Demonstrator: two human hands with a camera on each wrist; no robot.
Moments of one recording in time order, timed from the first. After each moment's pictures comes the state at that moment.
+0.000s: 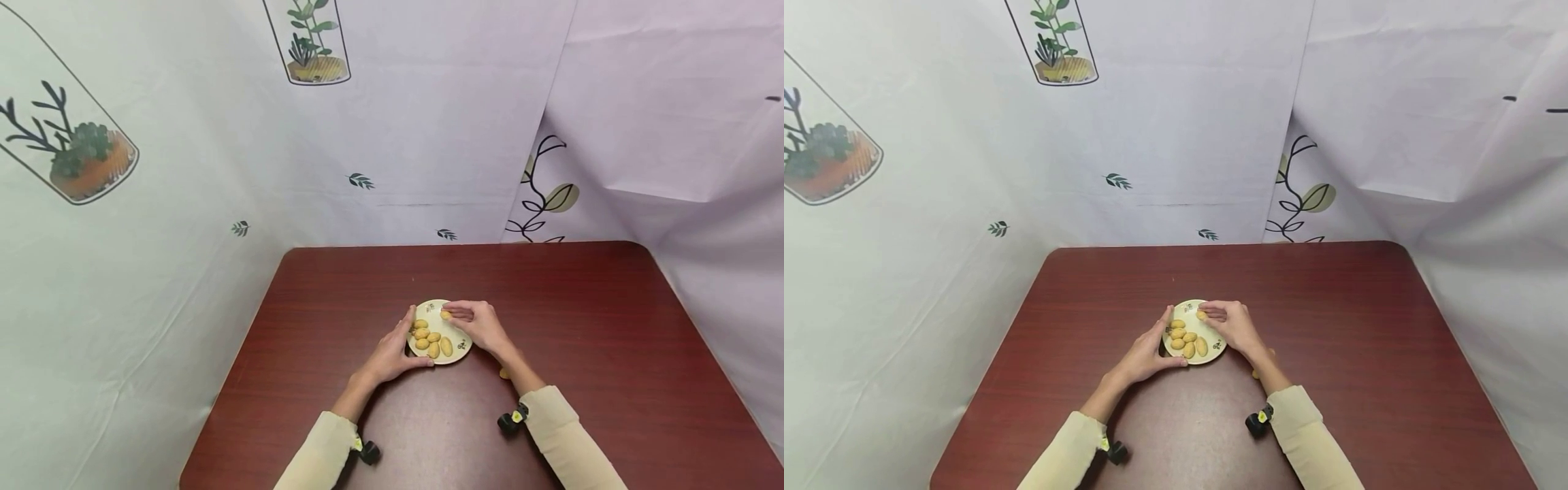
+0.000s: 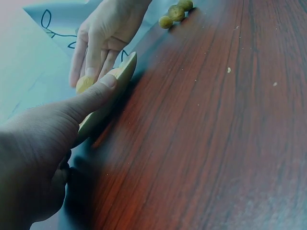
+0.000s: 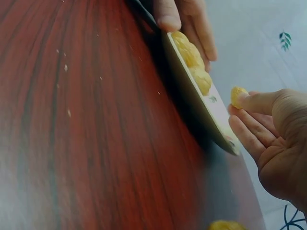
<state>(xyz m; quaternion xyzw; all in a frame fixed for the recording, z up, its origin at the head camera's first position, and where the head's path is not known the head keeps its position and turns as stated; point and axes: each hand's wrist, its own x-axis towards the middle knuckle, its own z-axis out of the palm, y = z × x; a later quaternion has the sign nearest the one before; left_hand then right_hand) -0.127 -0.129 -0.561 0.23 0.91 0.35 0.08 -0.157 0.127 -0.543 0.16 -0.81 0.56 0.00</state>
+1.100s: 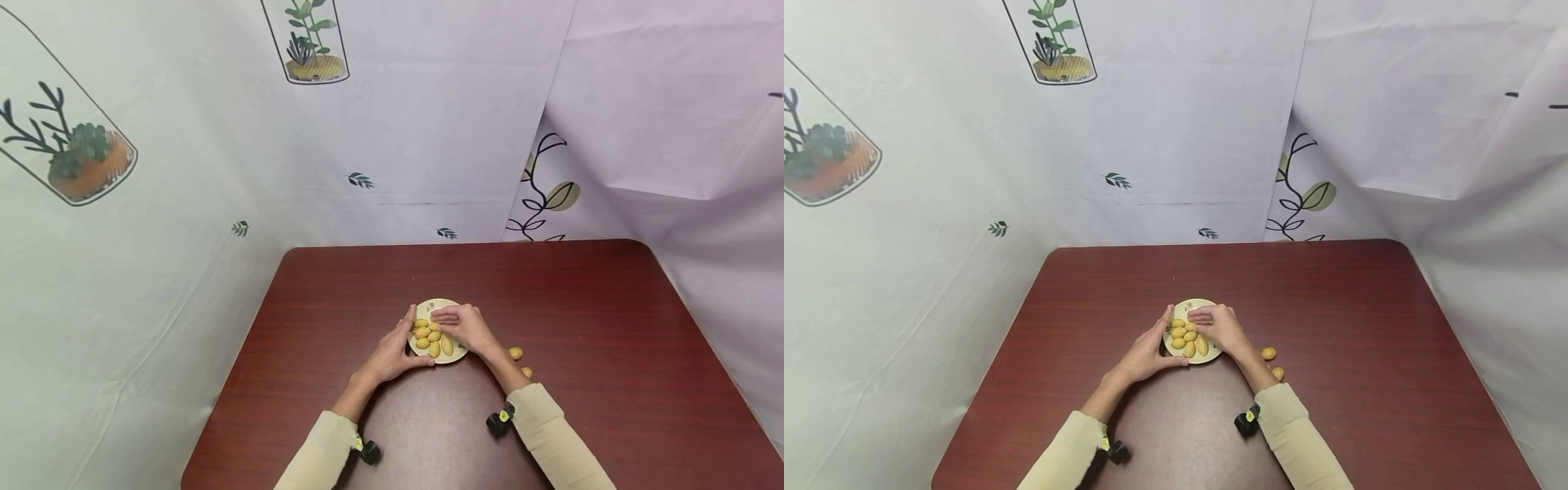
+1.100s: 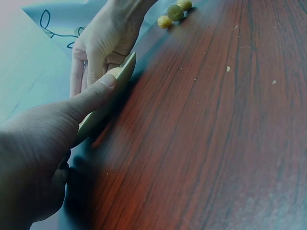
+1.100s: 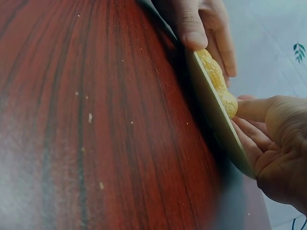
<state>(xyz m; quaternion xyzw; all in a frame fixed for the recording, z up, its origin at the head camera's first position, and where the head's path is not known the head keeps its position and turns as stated) -0.128 -0.128 -0.561 0.24 0.91 0.34 0.07 -0.159 0.103 -0.552 0.18 -0.82 0.55 -0.04</state>
